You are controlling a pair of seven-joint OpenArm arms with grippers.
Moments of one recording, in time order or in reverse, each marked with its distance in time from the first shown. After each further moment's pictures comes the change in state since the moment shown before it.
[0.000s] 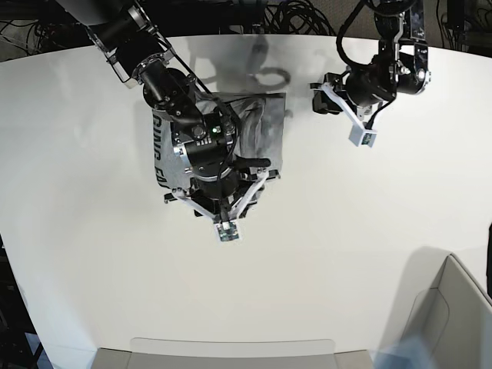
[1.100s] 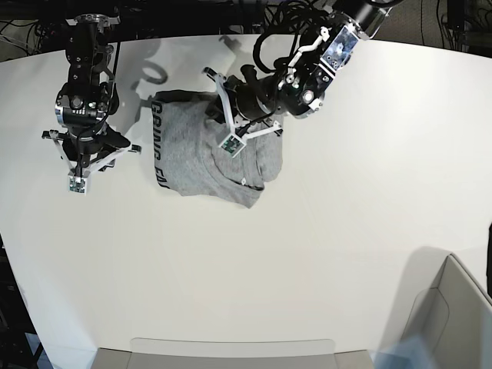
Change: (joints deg) left arm -17.2 5.1 38.2 -12.0 14.1 0.6 -11.0; right arm -21.8 5.9 45.2 7.8 1.1 15.6 -0.3
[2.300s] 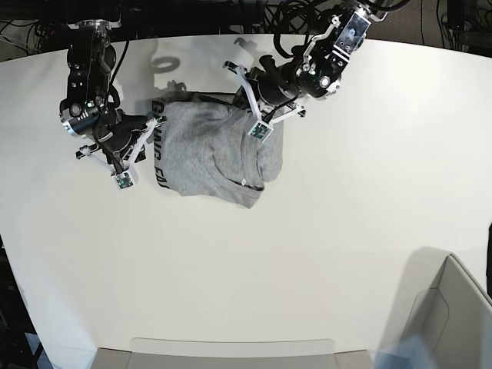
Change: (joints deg) left arm 6.2 -2.3 -4.6 -1.9 -0.4 -0.2 -5.9; right arm 2.4 1.1 -2.7 -9.2 12.4 29.1 0.3
